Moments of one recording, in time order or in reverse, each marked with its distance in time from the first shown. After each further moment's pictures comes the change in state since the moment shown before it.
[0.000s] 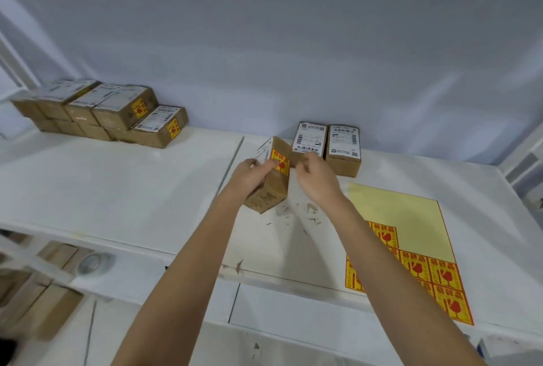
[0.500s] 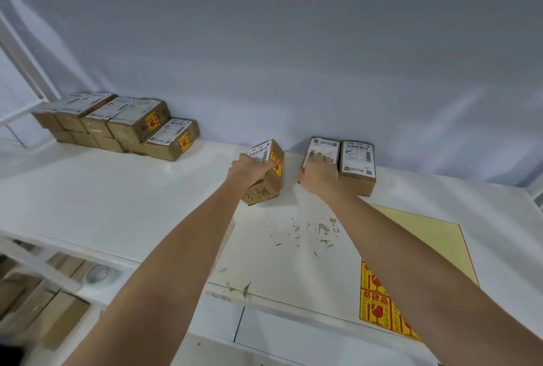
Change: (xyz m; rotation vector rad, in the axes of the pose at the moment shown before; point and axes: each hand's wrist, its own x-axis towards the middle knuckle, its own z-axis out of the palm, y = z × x) left_hand 0.067 0.019 -0.023 0.406 0.161 -0.090; right_hand 0.087 0.002 0.021 -0.645 -0.136 -0.012
